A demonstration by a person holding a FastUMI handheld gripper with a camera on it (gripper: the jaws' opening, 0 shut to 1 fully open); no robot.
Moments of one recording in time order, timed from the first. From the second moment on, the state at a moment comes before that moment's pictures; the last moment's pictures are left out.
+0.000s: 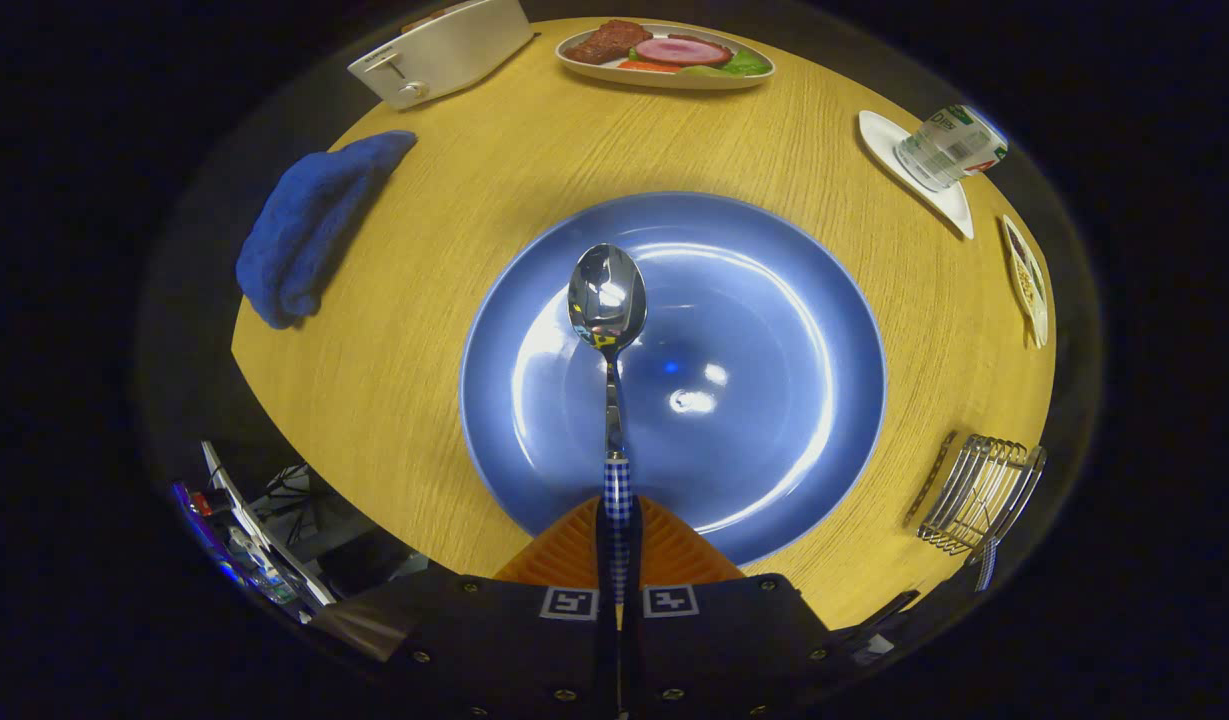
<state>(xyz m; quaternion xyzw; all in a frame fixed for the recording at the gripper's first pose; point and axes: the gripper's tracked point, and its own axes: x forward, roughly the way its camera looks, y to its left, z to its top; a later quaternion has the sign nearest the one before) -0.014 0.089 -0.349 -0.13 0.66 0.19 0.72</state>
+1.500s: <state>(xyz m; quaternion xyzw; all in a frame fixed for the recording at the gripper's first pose) -0.036 -0.045 -0.257 -0.17 0.68 0.15 0.69</state>
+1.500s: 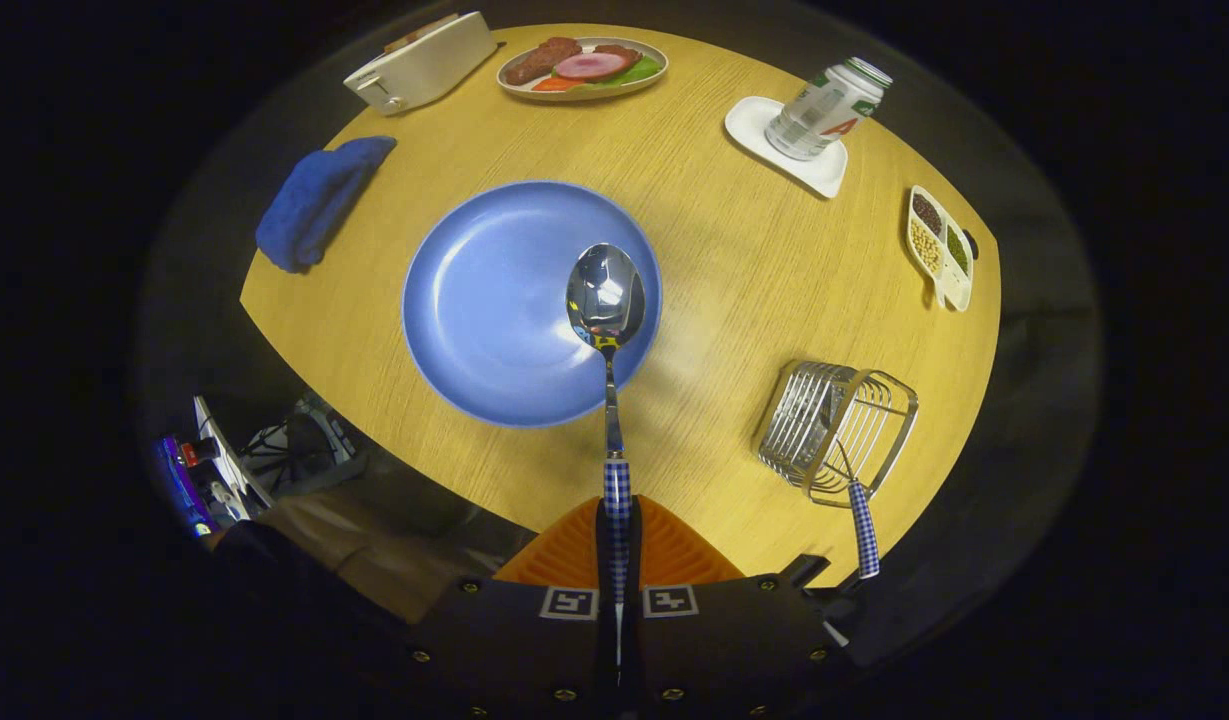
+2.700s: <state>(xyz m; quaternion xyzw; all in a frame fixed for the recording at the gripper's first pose) -0.055 -0.182 -0.219 -0.13 0.75 0.06 0.64</state>
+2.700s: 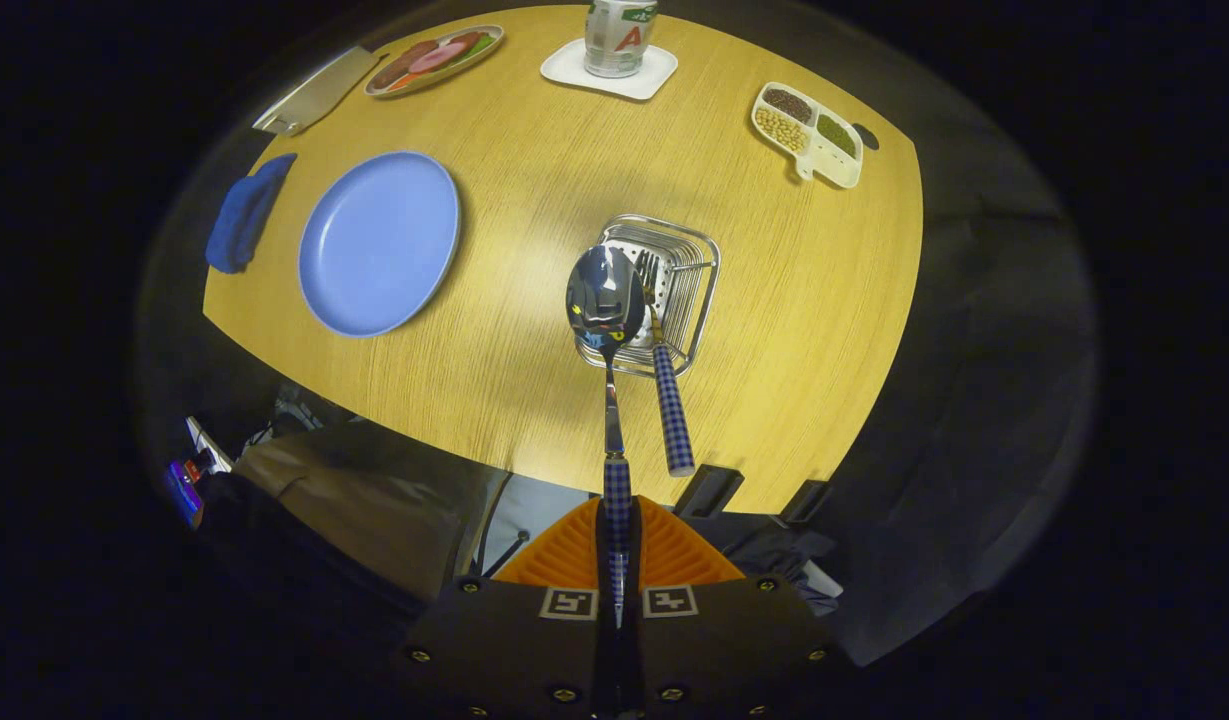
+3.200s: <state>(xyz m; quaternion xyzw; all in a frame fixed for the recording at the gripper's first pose) -0.040 -0.192 -0.237 -0.11 0.78 0.04 0.61</state>
